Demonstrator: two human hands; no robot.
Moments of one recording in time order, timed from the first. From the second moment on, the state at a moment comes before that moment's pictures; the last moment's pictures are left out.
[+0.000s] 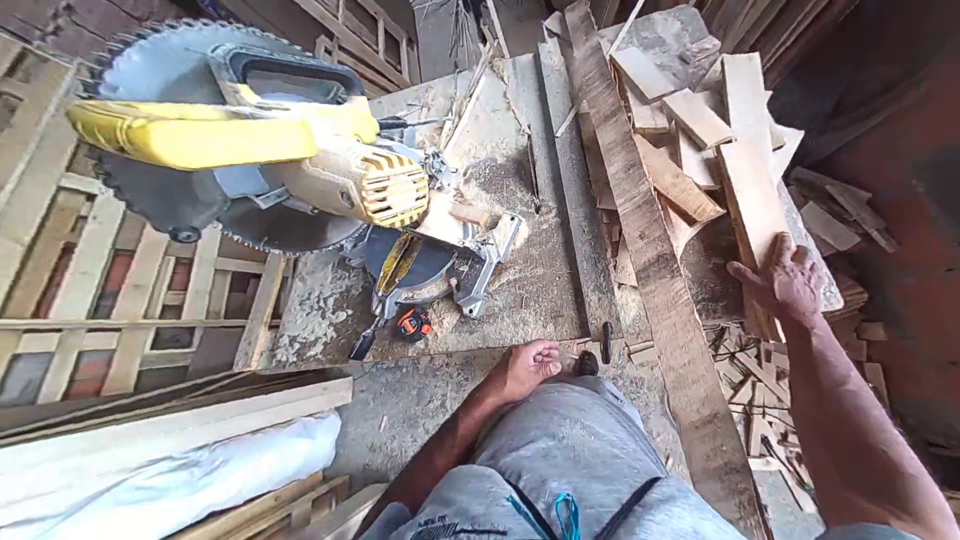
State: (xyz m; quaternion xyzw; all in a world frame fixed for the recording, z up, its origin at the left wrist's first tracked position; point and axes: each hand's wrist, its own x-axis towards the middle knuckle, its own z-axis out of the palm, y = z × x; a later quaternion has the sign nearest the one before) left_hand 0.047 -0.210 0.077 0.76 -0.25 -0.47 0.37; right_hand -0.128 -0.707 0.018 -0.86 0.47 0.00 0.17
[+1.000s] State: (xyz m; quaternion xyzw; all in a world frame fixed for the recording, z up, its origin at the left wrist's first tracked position) left_hand 0.346 0.174 0.035 0.96 -0.05 -0.24 0.12; right_hand 0.292 -0.152 -0.003 -0.70 0.43 -0.20 0.53
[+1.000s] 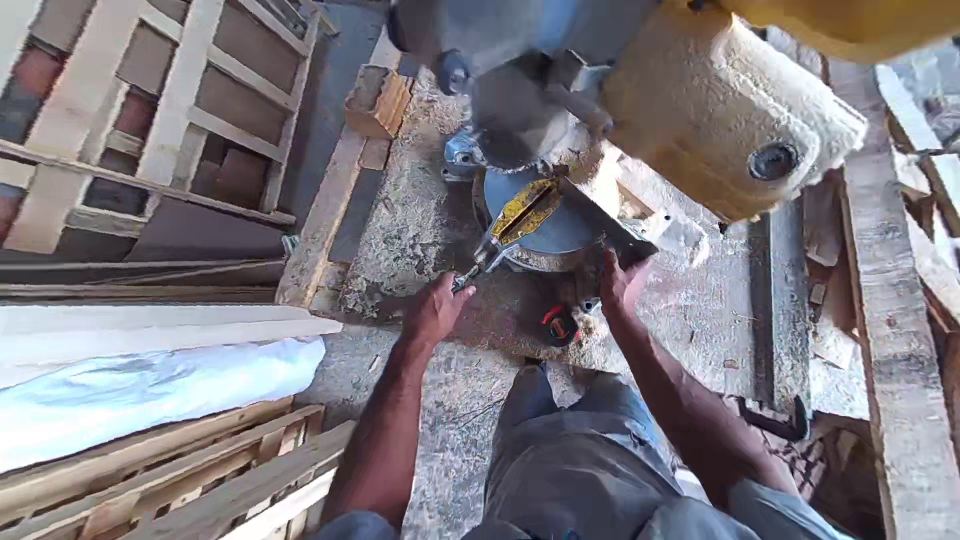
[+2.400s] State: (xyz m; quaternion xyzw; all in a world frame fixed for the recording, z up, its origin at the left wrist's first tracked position) left_hand -0.001 -0.162 0.043 0.75 -0.28 -0.56 -0.21; right_hand -0.291 -0.753 -0.135 -0.58 0.66 -0.15 0.45
